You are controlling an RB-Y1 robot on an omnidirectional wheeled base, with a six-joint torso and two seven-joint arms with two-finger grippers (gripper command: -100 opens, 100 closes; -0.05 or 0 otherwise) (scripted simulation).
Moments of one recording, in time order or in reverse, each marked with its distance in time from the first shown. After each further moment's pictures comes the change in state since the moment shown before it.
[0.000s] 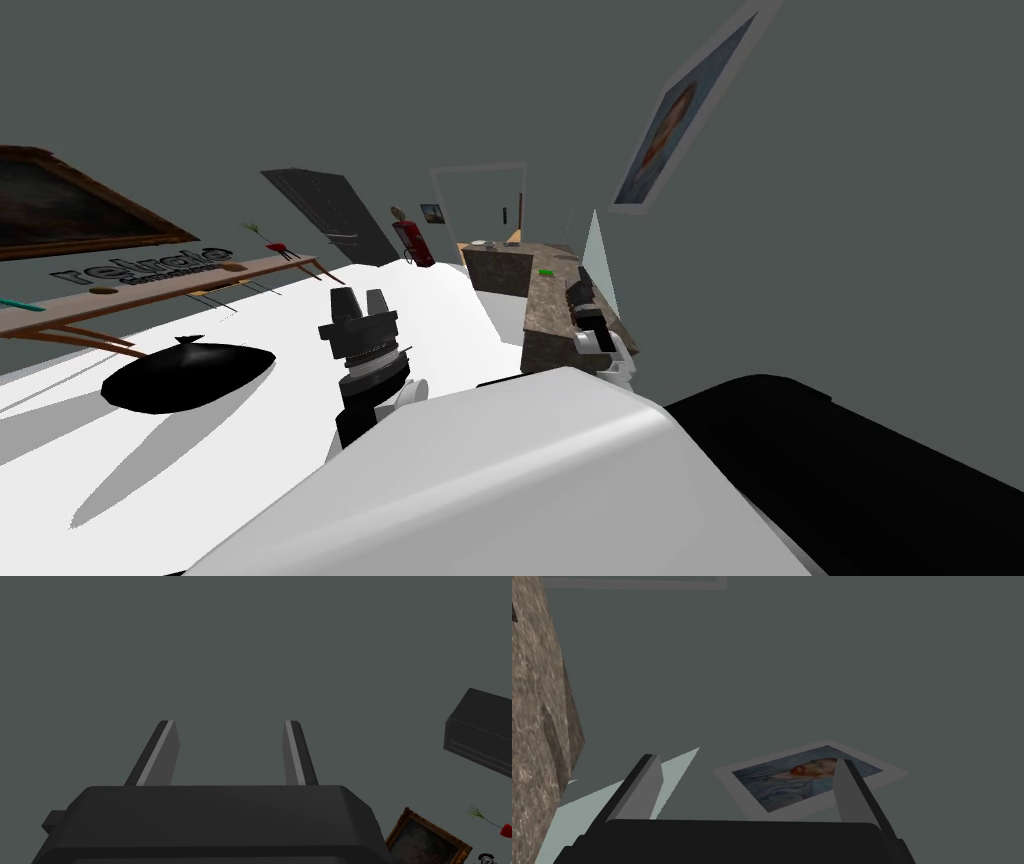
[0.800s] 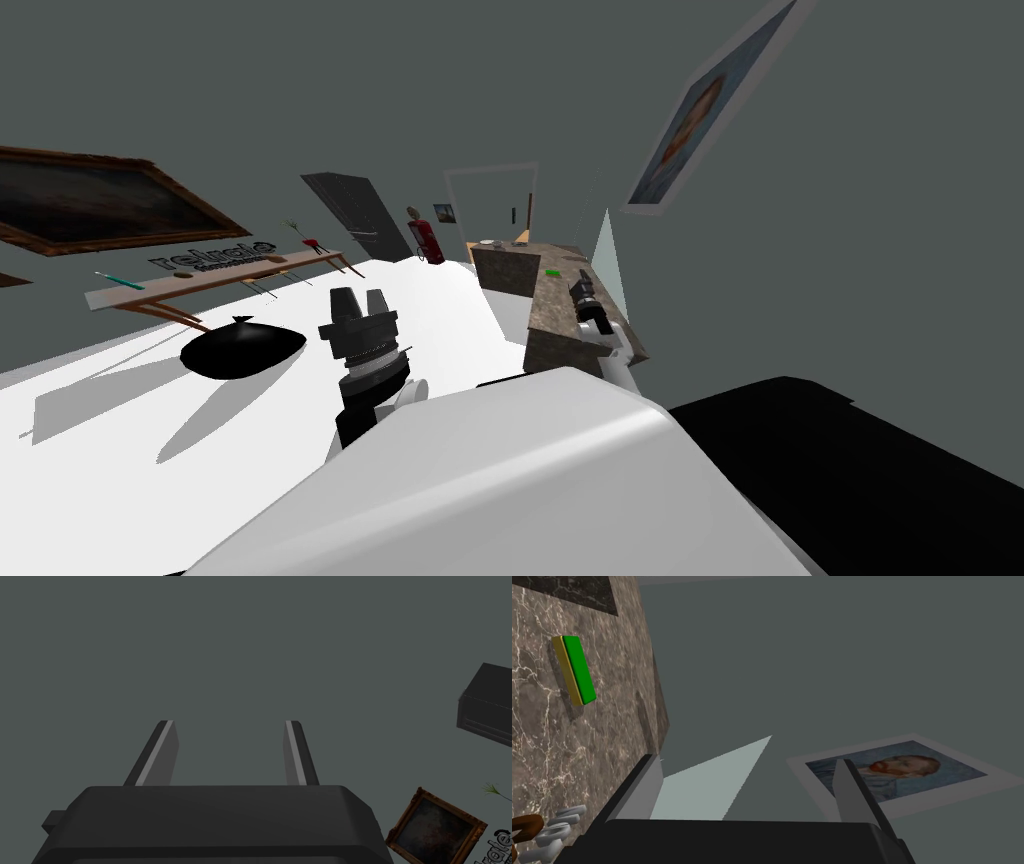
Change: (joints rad) left arm 0.000 0.000 0.000 0.000 0.000 0.000 0.000; right arm -0.131 -0.068 -0.086 0.147 -0.006 0.238 -0.125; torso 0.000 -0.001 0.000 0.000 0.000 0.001
